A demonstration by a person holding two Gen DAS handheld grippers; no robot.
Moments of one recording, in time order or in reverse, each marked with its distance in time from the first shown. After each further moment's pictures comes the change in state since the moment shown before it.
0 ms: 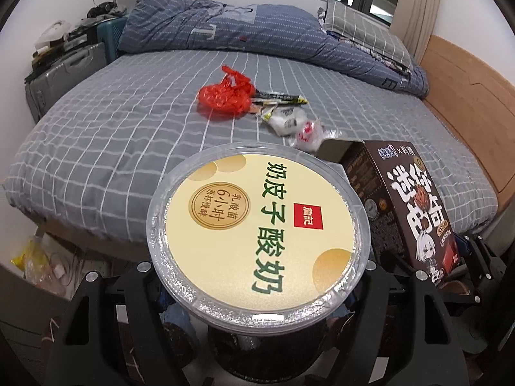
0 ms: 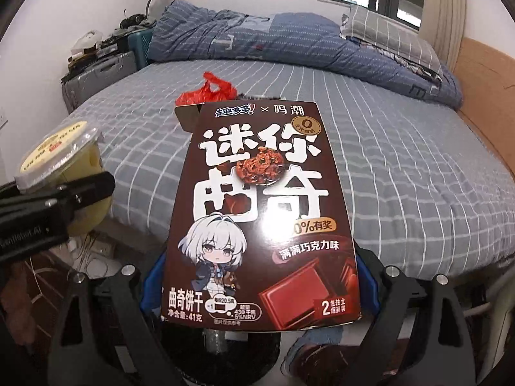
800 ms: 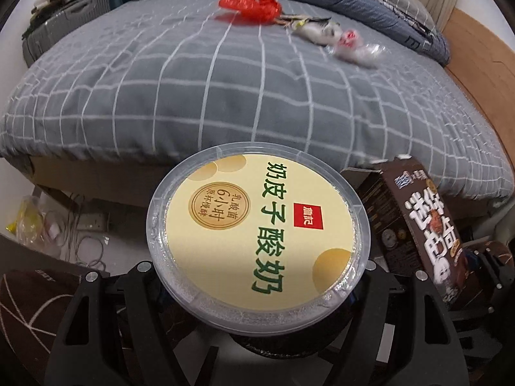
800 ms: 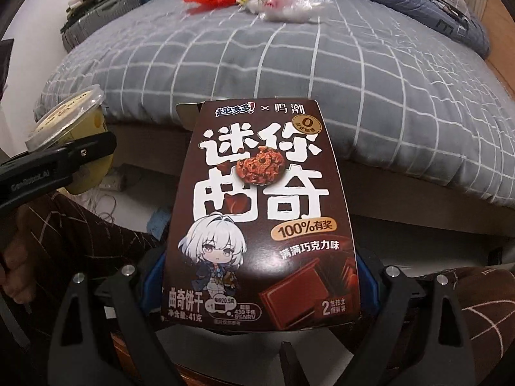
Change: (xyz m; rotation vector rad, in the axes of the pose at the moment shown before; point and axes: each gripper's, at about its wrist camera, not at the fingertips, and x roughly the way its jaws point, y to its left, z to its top) left arm 0.075 0.038 -0.084 -0.034 0.198 0.029; right arm 0.089 -0.009 -0.043 0.046 0.187 0.009
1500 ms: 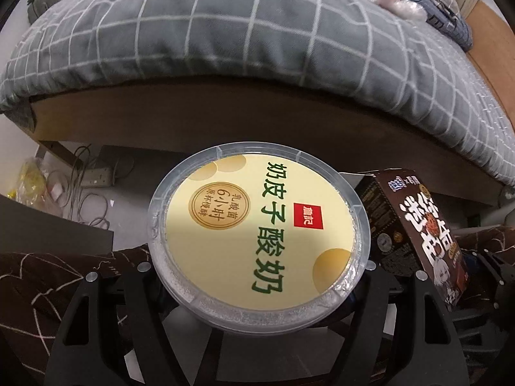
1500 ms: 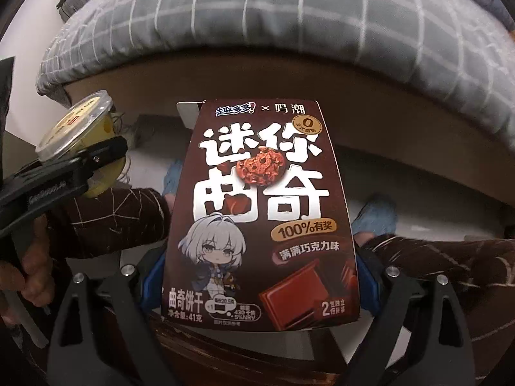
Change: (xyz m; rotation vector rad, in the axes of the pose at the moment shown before) left arm 0.035 0.039 -0.046 -0.053 0.172 0.038; right arm 0.065 0.012 0.052 0.044 0.210 0.079
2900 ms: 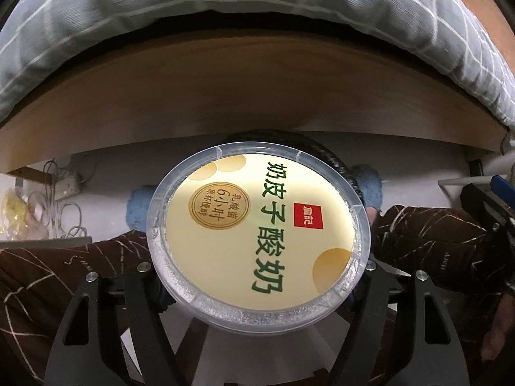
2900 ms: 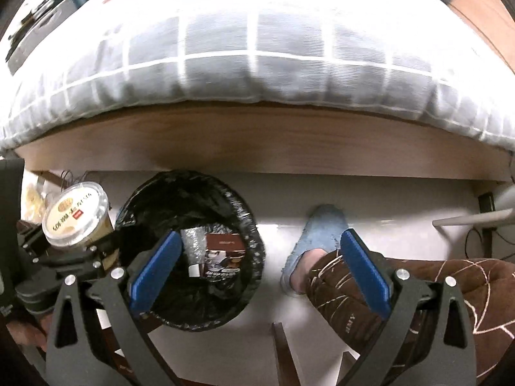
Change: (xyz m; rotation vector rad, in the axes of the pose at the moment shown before) left arm 0.072 -0.103 0.002 0.189 0.181 -0.031; right arm -0.019 -0.103 0.001 0.214 -0.167 -0.202
